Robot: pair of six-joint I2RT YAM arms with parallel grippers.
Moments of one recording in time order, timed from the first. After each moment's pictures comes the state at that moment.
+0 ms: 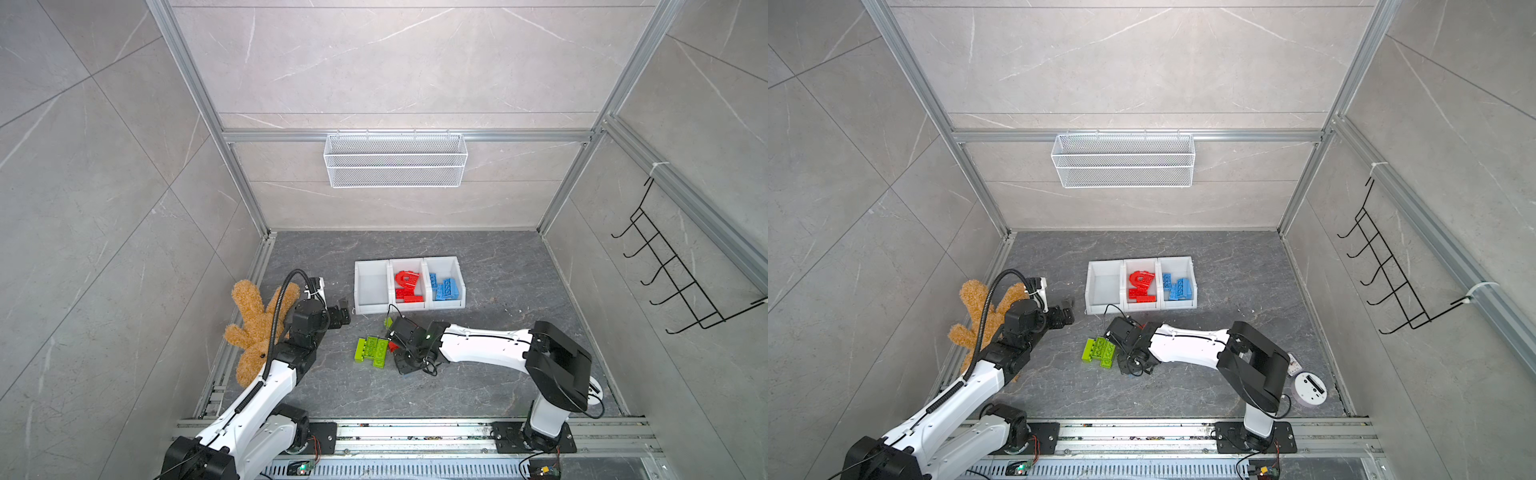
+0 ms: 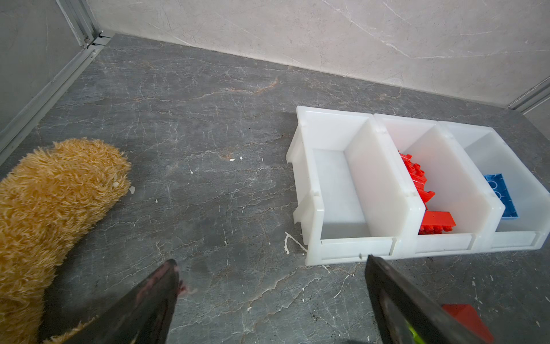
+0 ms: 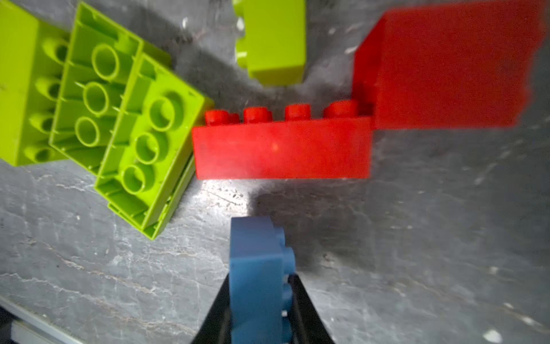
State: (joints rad) left arm -0.33 0.94 0.48 -0.01 -0.14 -0.28; right arm 1.02 1.73 1.12 -0.61 0.03 0.67
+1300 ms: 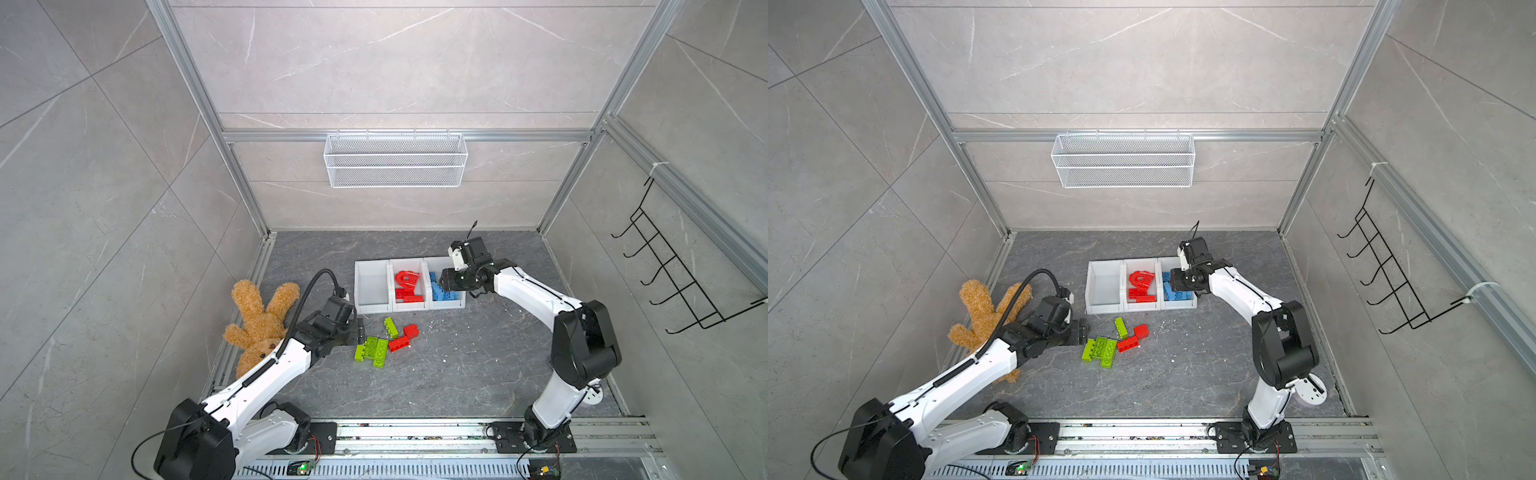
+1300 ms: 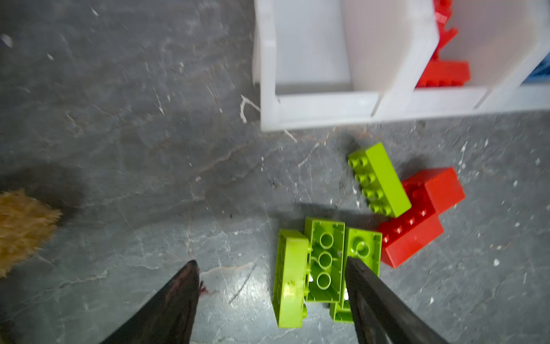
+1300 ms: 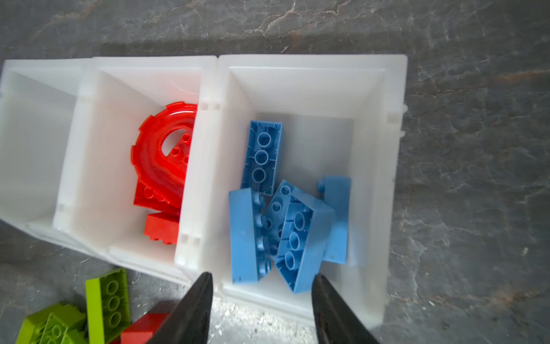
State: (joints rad) left arm -0.59 1.14 0.70 -0.60 -0.11 -0.49; right arm 0.37 1.69 1.27 -0.50 -0.13 0.23
